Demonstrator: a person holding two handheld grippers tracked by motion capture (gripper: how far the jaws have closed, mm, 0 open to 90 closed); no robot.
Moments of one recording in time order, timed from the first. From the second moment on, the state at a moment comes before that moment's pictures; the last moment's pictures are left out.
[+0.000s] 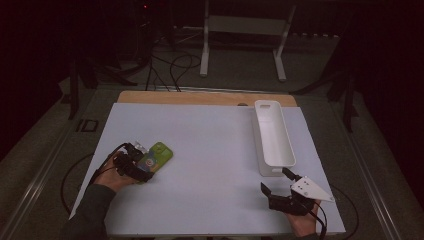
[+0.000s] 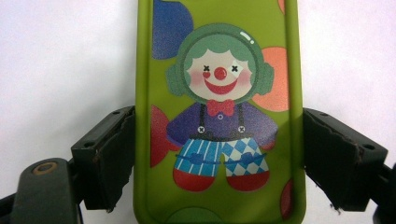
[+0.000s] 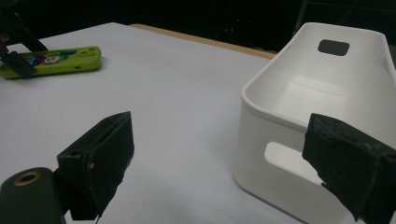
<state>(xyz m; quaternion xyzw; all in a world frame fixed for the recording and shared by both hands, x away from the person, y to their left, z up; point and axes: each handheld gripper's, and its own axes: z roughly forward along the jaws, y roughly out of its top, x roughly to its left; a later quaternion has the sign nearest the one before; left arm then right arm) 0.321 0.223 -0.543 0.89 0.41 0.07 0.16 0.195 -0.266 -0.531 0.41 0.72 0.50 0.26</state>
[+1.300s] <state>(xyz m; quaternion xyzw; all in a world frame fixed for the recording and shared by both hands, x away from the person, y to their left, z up) 0.313 0.225 -0.515 0.87 0.42 0.13 0.22 0.195 -0.267 -0.530 0.41 0.72 0.50 0.26</state>
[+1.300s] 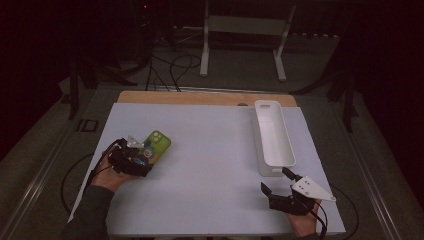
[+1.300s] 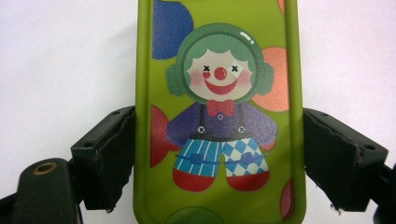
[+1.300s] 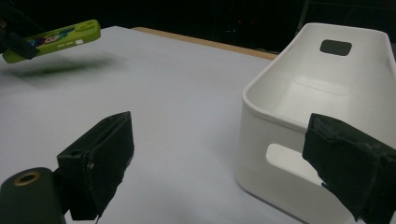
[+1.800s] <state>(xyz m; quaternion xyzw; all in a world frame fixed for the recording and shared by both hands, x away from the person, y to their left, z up) 0.307 0.224 -0.504 0.85 0.43 0.18 0.26 0.195 -0.267 -0.530 0.41 0.72 0.50 0.25</state>
